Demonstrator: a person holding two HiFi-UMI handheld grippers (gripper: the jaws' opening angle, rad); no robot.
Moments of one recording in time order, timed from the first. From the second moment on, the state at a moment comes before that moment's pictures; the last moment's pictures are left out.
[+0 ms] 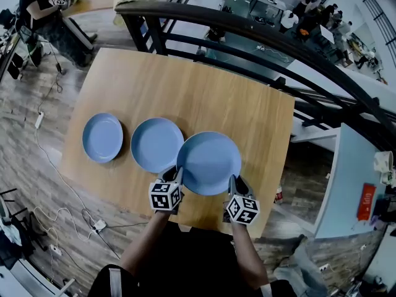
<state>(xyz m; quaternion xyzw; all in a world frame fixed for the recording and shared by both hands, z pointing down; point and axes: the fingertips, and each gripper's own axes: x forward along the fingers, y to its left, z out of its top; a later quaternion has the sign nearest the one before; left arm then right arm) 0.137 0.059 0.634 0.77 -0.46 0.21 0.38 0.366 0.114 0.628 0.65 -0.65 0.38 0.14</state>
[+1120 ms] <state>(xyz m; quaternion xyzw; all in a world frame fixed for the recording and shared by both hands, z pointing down) 0.014 0.065 0.590 0.78 -0.48 0.17 0.37 0.246 0.106 0.587 0.63 -0.68 0.35 0.14</state>
